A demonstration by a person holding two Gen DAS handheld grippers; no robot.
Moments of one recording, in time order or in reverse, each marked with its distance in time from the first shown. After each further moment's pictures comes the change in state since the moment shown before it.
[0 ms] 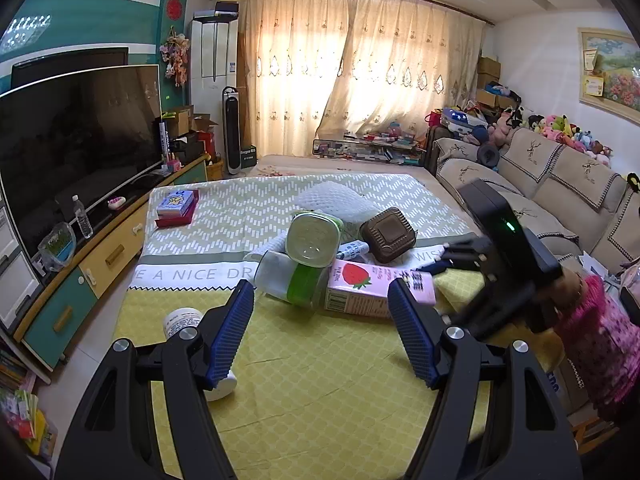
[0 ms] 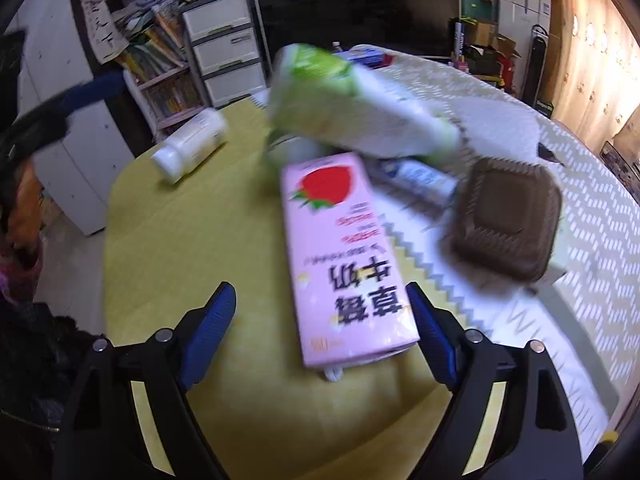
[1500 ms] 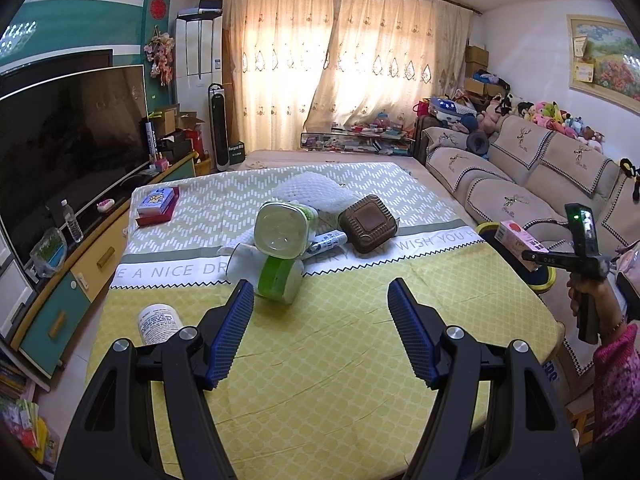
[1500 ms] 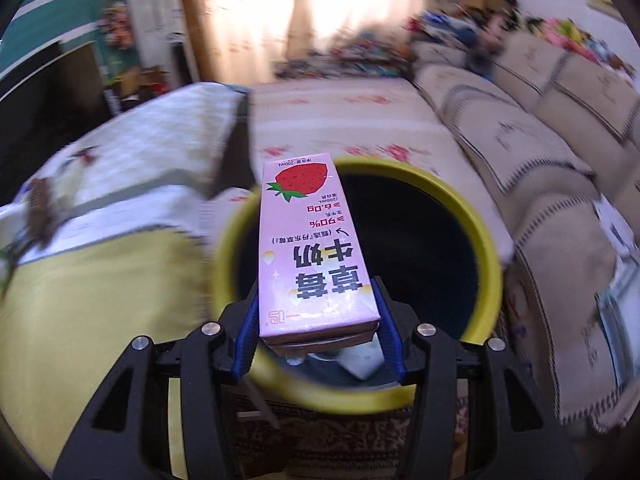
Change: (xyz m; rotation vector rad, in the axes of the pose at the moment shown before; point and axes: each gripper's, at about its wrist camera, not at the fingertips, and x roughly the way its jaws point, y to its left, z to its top) left arm 0.014 -0.022 -0.004 0.042 0.027 -0.030; right arm -0.158 -0.133 -0.232 0.938 -0.158 -0.824
